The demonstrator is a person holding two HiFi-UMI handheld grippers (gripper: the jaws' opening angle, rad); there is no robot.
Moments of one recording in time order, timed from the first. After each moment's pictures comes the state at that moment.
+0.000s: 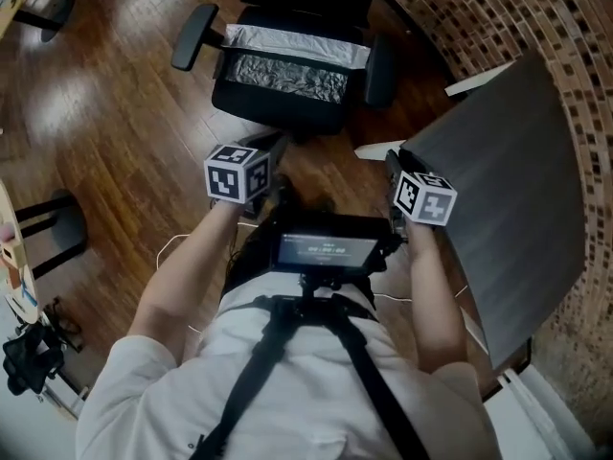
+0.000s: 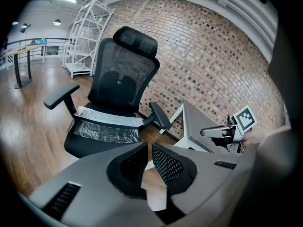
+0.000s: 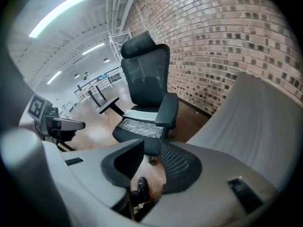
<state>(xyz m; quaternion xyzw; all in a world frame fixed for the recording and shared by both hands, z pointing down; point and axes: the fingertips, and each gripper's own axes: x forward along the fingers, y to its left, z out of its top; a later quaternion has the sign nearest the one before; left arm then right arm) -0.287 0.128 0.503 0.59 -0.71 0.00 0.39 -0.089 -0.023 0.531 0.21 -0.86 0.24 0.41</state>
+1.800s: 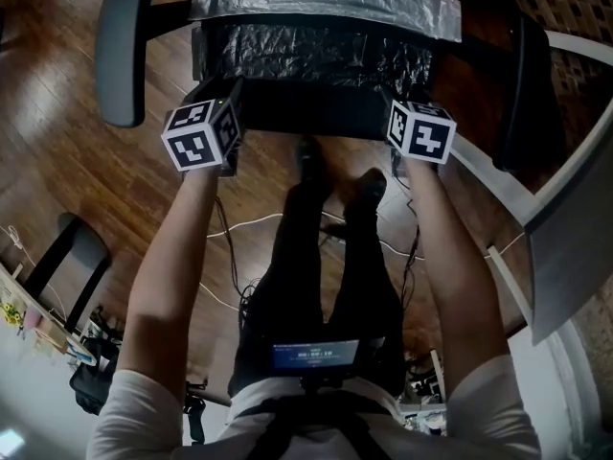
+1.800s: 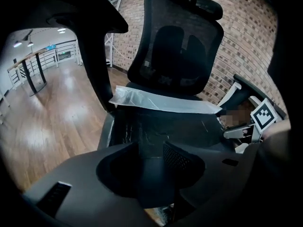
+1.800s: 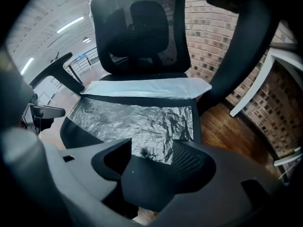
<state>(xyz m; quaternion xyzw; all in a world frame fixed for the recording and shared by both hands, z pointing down) -0.589 0.112 0.815 0.49 -0.75 0.13 0.42 -0.319 -0.060 0.859 0.28 -0.77 0.25 0.52</state>
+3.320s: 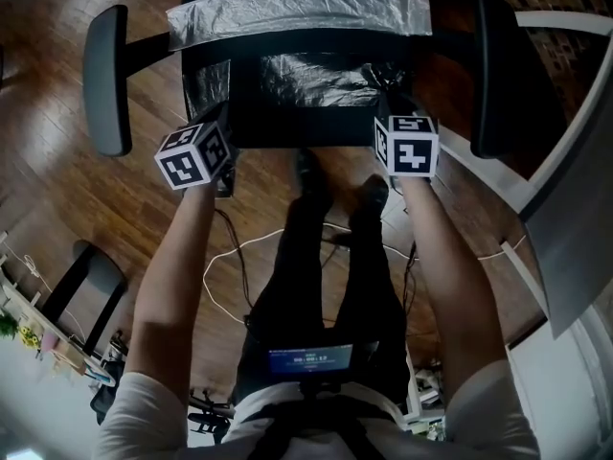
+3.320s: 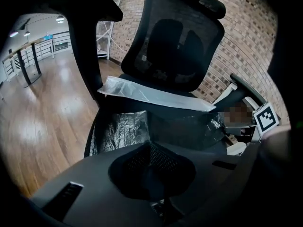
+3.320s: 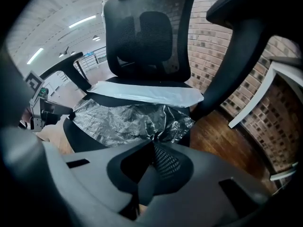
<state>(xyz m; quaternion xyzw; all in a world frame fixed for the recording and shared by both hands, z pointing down) -0.560 0.105 0.827 0.50 -0.73 0.11 0.46 -0.303 -0.068 0.836 0.27 -0.80 0.19 0.50</state>
